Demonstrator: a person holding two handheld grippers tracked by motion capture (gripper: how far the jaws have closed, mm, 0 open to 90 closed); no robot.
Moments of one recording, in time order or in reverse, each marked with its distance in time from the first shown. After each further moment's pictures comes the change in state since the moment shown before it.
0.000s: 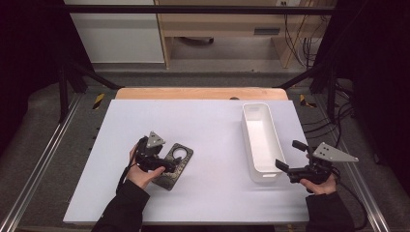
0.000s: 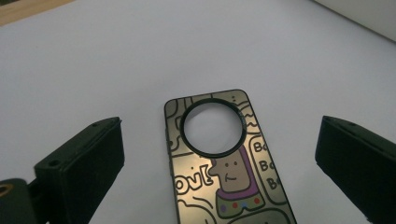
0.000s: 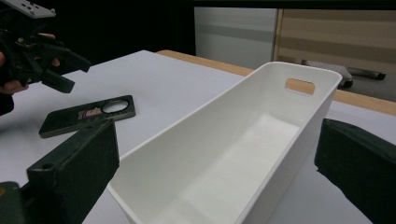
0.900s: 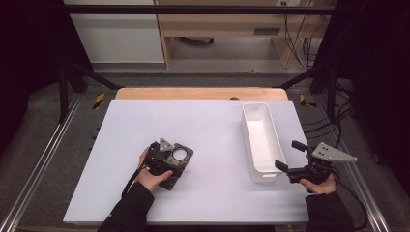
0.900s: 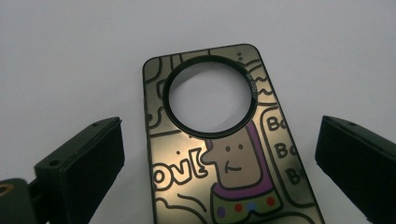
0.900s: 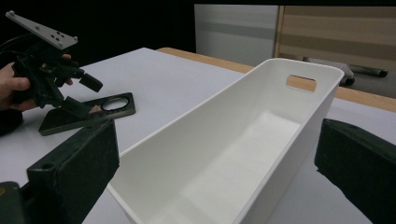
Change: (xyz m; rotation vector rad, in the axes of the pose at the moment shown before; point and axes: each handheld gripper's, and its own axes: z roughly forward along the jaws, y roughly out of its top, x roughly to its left) left arm -0.007 -0.017 0.039 0.120 0.020 0.000; right arm -0.001 -0.001 0.001 0.009 0.003 0.004
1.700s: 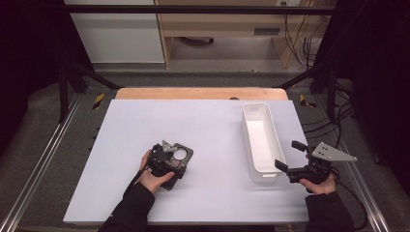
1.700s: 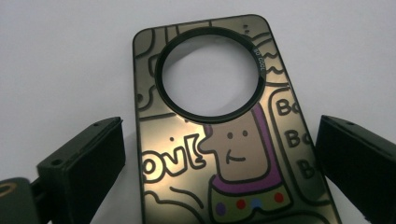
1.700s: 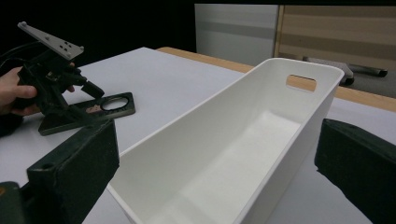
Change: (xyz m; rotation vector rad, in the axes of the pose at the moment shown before) left arm -0.002 -0.005 0.012 0.064 0.005 -0.019; right arm 0.000 0.000 0.000 0.003 -0.001 0.000
